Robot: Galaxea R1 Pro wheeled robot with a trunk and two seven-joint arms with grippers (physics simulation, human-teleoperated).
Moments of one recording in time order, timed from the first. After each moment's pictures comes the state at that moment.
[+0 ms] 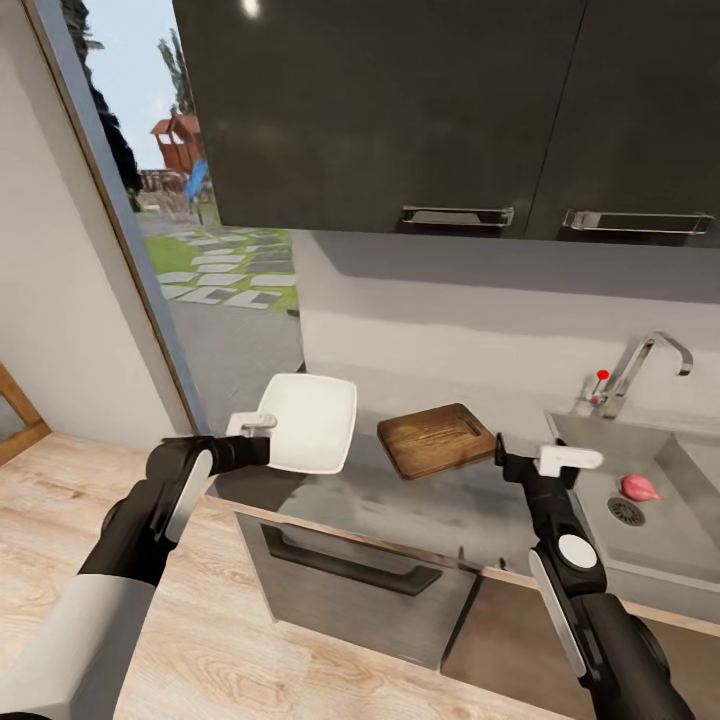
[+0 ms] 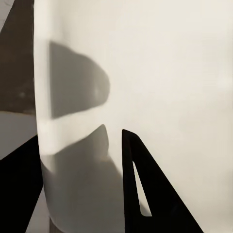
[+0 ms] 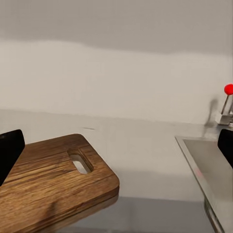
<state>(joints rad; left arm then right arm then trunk) -0.74 0.08 -0.07 -1.24 0.20 0.91 -0.17 -0.36 -0.07 0.01 -1.47 0.00 0.08 -0.23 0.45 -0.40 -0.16</state>
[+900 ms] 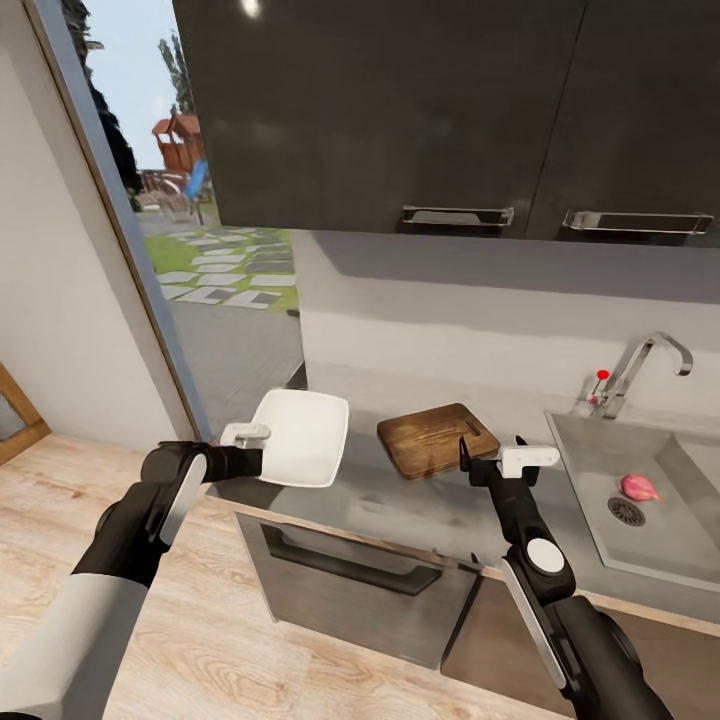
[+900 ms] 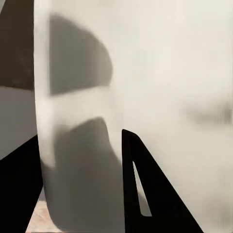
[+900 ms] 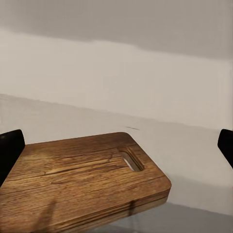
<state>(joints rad) -0.74 0.11 -0.08 -1.19 0.20 0.96 -0.16 -0.36 -0.07 0.16 -1.47 0.01 0.08 -0.24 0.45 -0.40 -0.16</state>
